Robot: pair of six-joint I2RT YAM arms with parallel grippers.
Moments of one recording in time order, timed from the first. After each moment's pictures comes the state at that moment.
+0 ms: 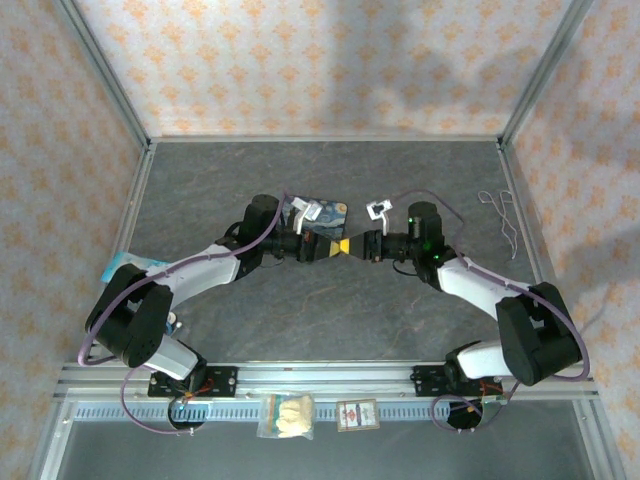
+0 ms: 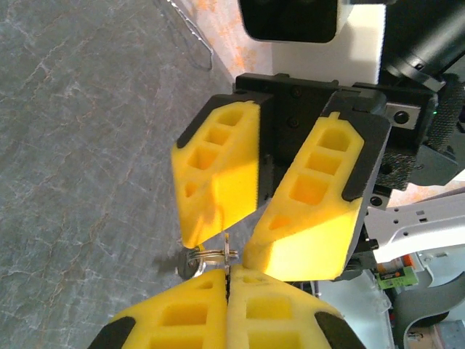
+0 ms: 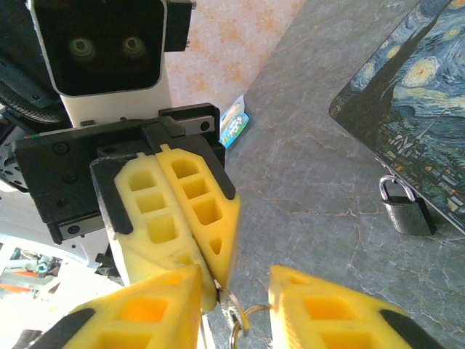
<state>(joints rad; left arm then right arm) -0.51 1.50 0.81 0.26 0.88 -0.59 0.39 1.35 0.61 0.37 -0.99 0.59</state>
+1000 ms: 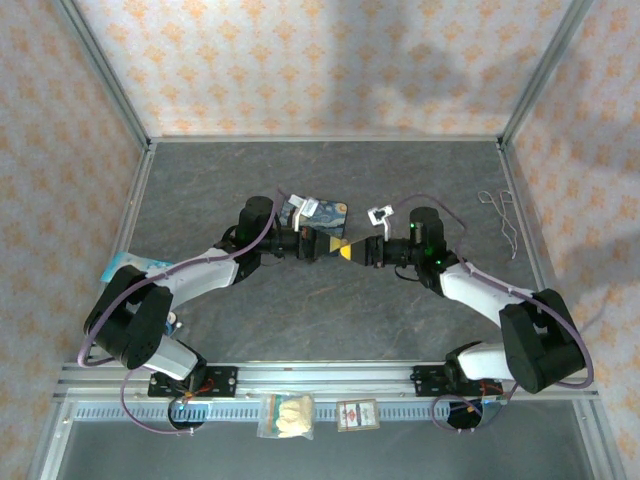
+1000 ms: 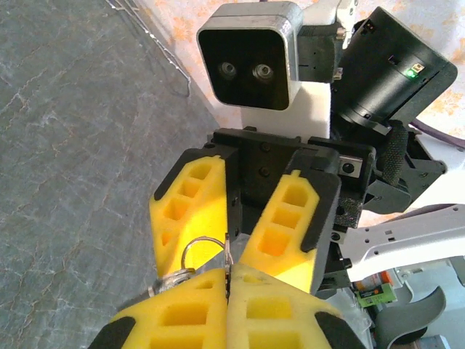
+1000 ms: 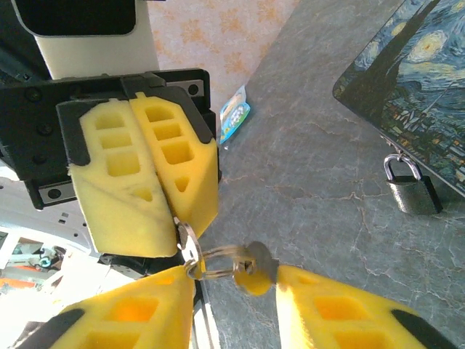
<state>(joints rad) -0.50 1.49 0.77 0.43 0.89 -0.70 0.39 1.31 0.57 0.36 -0.99 0.59</state>
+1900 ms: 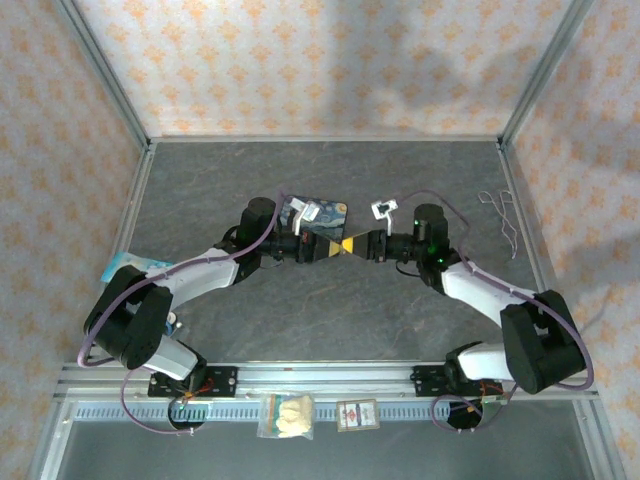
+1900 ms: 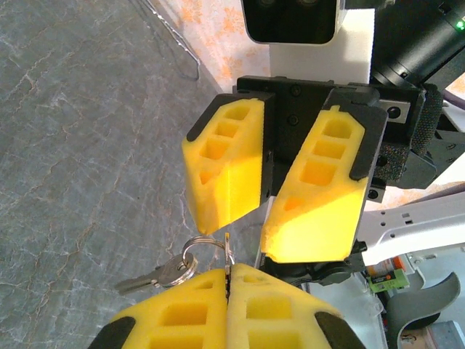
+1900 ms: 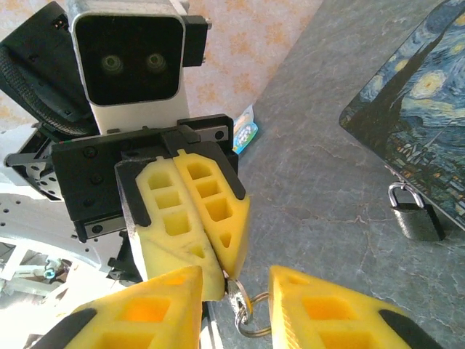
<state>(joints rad) -0.51 1.49 0.77 0.35 0.89 -0.62 0.37 1.31 0.58 0.42 -1.00 0.64</state>
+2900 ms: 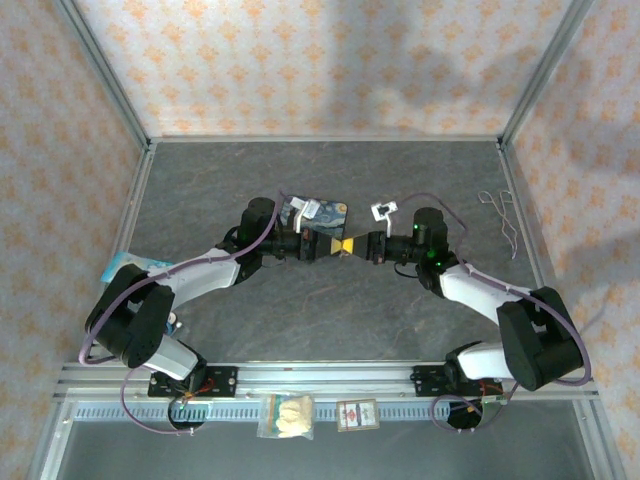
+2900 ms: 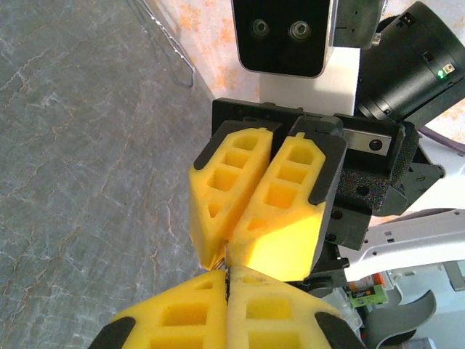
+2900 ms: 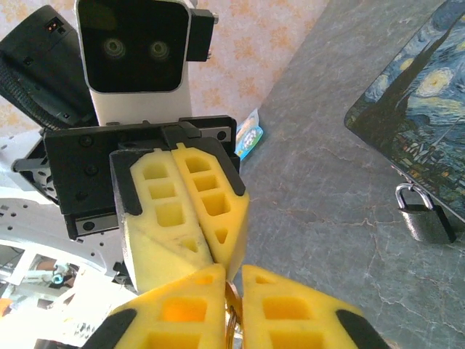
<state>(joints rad) -0.52 1.49 0.77 0.41 0.88 -0.74 0.38 1.33 0.55 0.53 -0.99 0.70</state>
